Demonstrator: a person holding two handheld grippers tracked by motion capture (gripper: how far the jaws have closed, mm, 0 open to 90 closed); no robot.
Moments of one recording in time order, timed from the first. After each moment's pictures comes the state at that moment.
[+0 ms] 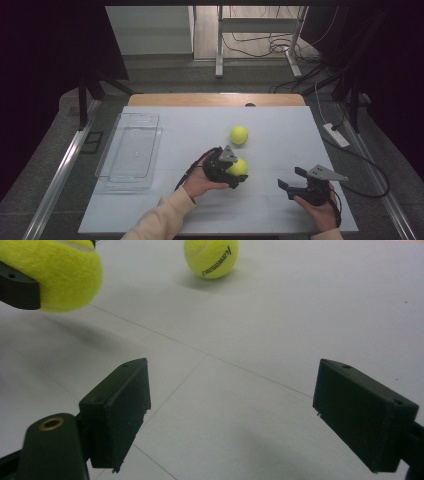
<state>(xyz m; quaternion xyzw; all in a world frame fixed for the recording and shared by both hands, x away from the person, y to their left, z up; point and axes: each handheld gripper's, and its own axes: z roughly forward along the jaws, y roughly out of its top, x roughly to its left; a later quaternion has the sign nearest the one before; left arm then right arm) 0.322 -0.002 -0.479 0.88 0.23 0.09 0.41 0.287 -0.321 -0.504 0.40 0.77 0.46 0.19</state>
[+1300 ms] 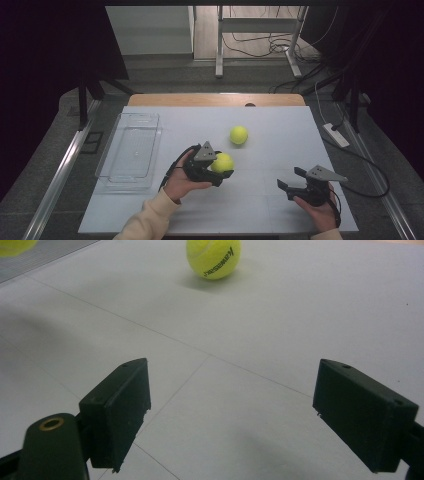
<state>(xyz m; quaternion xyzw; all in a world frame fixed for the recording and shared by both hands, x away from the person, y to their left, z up) 0.305 0.048 -0.455 0.85 0.25 0.11 0.45 0.285 -0.319 -0.504 0.40 0.77 0.46 0.20</state>
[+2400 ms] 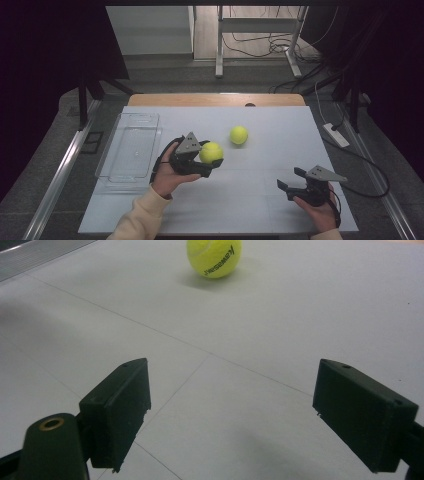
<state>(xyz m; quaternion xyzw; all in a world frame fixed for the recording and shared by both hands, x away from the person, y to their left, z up) 0.304 0.082 -0.429 0.82 0.27 0.15 0.49 0.285 -0.319 -0.505 0.40 0.77 0.46 0.20</state>
